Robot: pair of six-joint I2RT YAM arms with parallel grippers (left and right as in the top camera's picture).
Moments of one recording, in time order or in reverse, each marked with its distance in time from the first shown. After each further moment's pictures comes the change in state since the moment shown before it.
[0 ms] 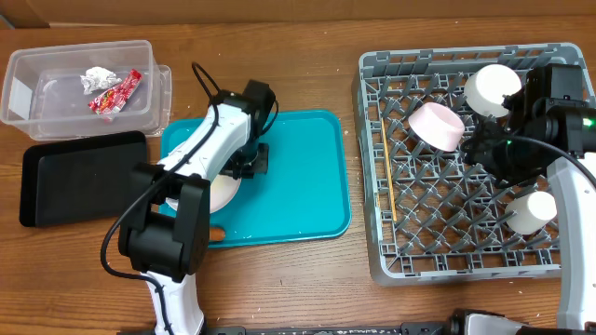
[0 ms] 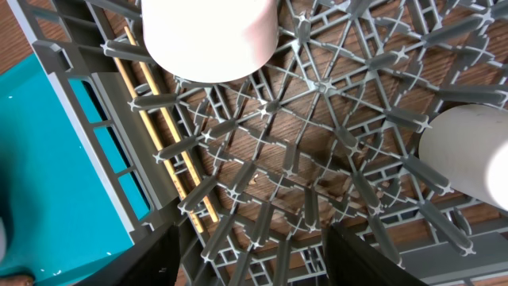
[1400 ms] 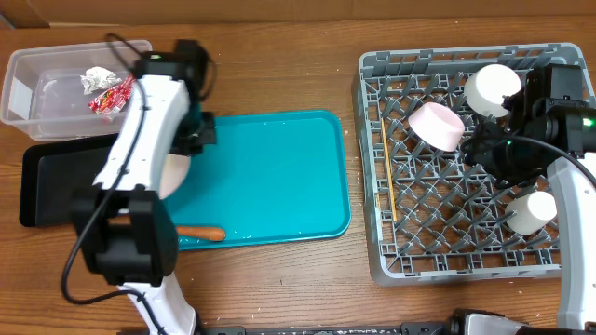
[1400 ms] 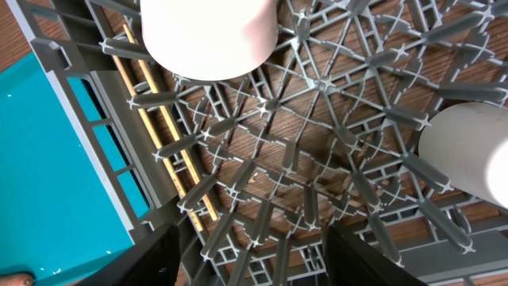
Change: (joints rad) left arm 0.248 -0.074 0.249 -0.287 -0.016 0.041; right arm 0.000 0.000 0.000 -0.005 0.000 0.000
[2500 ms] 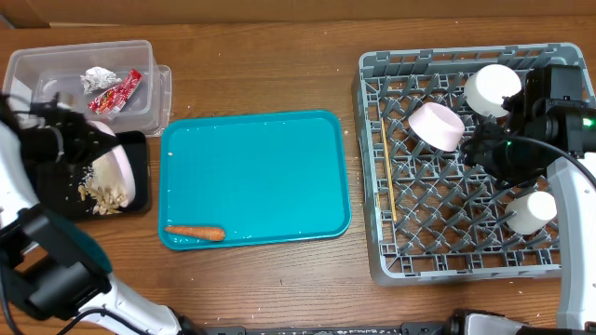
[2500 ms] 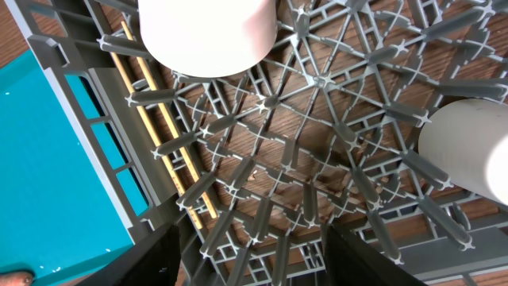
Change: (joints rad) left arm 0.731 -0.019 0.000 0.041 0.917 0.392; right arm 0.000 0.000 0.000 -0.007 0.001 0.000
